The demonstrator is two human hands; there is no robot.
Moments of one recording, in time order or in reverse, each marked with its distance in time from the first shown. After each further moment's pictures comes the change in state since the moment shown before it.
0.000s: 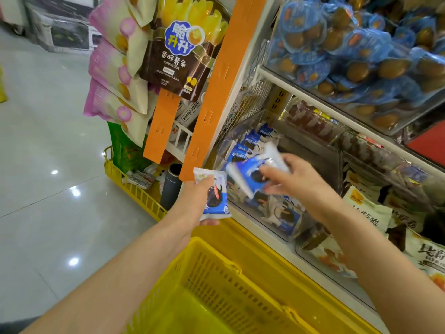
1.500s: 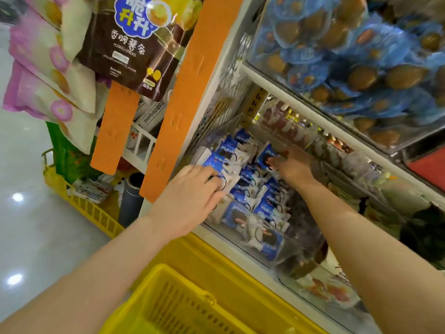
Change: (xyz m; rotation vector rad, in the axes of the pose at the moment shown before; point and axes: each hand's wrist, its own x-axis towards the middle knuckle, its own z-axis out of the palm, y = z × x) left_hand 0.106 -0.001 0.022 1.347 -0.014 1.213; right_hand 0.137 0.059 -0.070 -0.619 0.415 0.068
